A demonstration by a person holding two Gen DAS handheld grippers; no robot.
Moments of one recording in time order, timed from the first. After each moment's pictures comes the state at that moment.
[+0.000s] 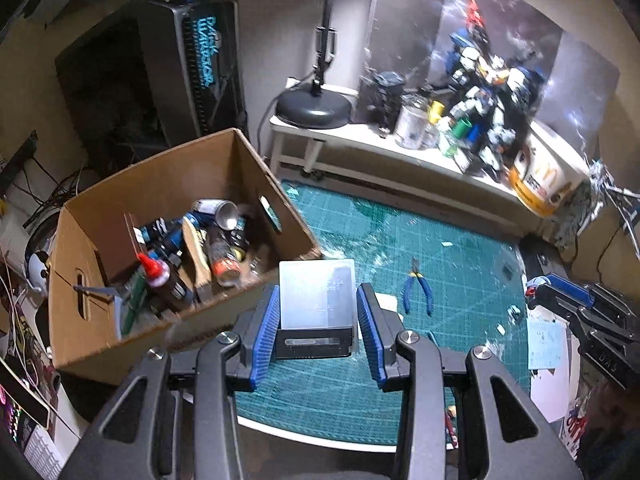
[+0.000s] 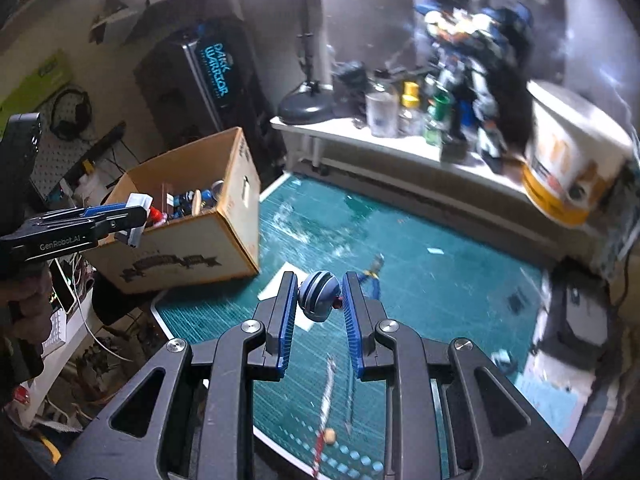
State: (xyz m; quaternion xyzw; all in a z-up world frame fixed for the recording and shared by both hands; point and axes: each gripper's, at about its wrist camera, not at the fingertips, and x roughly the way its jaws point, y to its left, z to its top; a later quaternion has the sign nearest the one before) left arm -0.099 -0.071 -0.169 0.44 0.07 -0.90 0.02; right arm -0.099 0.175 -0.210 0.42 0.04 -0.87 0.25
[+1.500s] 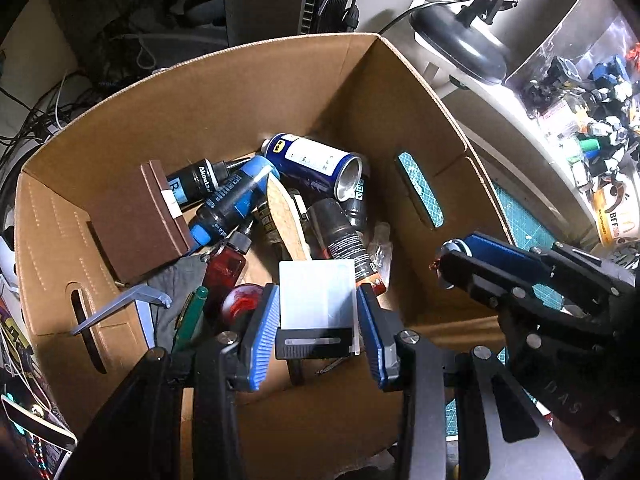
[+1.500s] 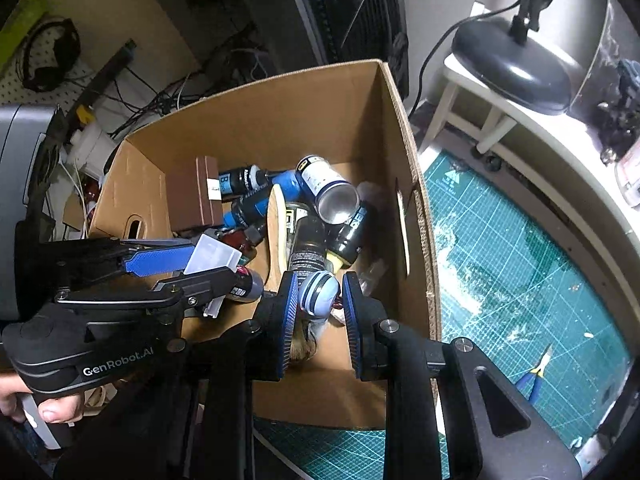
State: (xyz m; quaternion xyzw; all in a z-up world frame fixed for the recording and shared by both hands) left arm -0.212 -0.241 -0.266 0.61 0.15 -0.78 0.02; right arm -0.234 -0.120 -0.292 0.57 0.09 -0.75 0.32
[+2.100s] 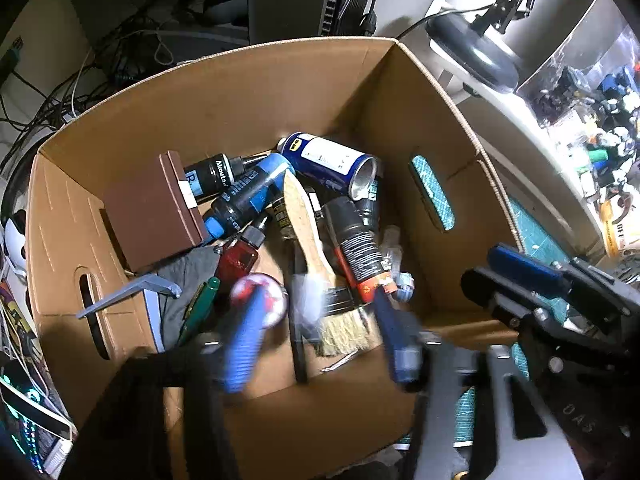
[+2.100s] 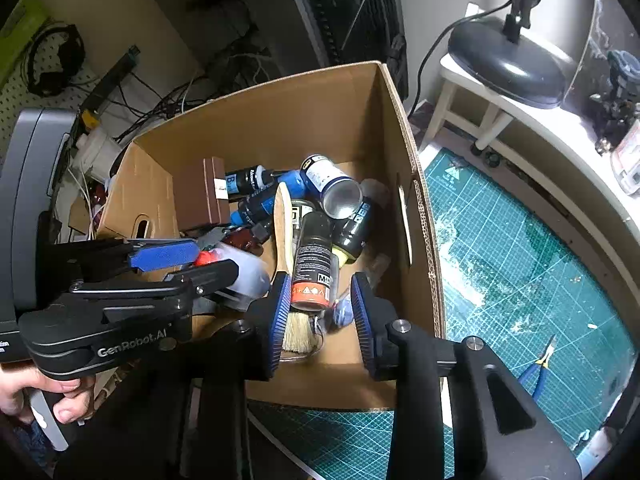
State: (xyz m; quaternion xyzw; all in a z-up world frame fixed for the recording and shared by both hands) left arm -0.203 -0.244 -0.263 0.60 0.16 -0.79 0.04; right arm -0.223 -0.113 -0.283 0.56 0.08 -0.76 0.32
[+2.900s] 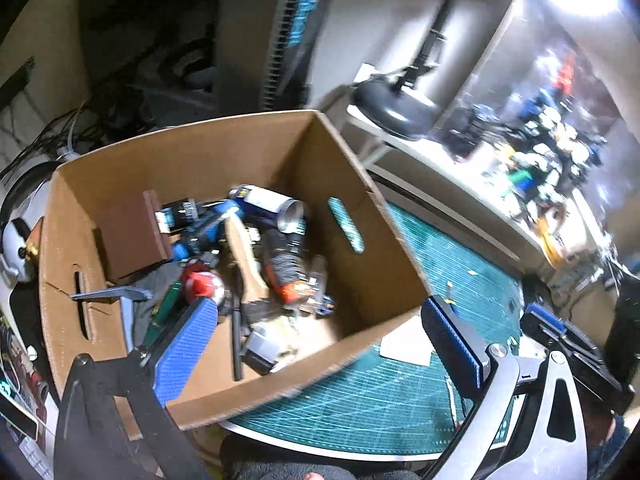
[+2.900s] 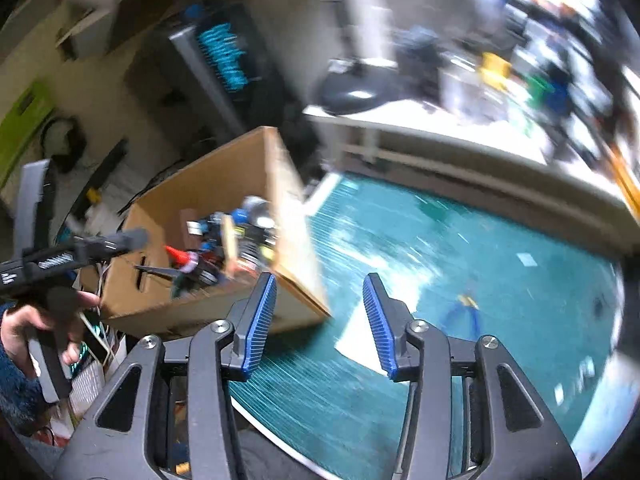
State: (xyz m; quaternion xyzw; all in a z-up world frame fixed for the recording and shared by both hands) left arm -0.153 -0.193 -0.201 0.48 0.17 -0.86 -0.01; right arm -0.152 0.084 -0.244 0.48 -0.05 -0.84 0.24
